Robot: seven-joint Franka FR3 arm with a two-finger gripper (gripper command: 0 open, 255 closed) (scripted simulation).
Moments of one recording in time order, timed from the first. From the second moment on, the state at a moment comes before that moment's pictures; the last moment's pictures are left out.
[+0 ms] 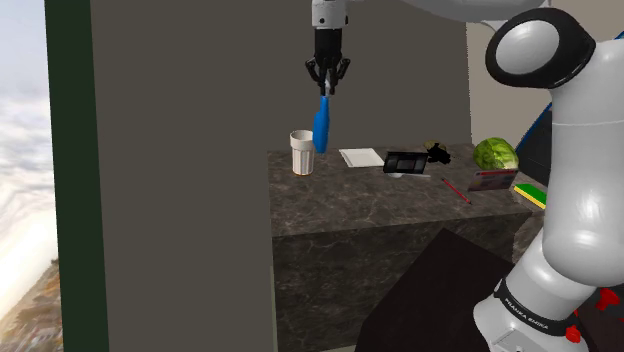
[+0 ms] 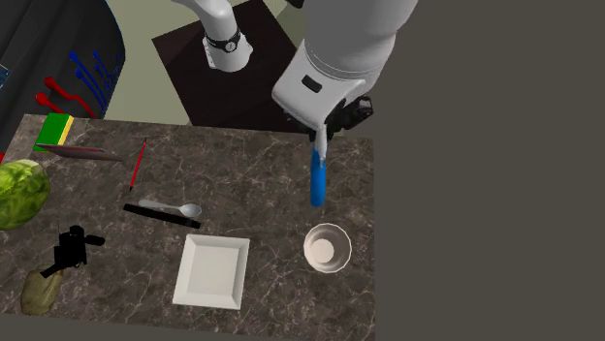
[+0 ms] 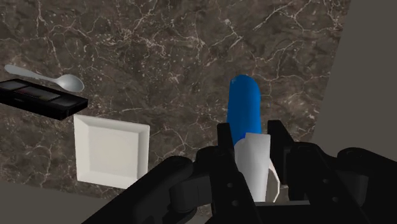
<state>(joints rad) -0.09 0.41 0.16 -1.07 -0.11 1.42 0.44</state>
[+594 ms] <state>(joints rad) -0.21 0.09 0.11 -1.45 -0.06 1.49 0.29</state>
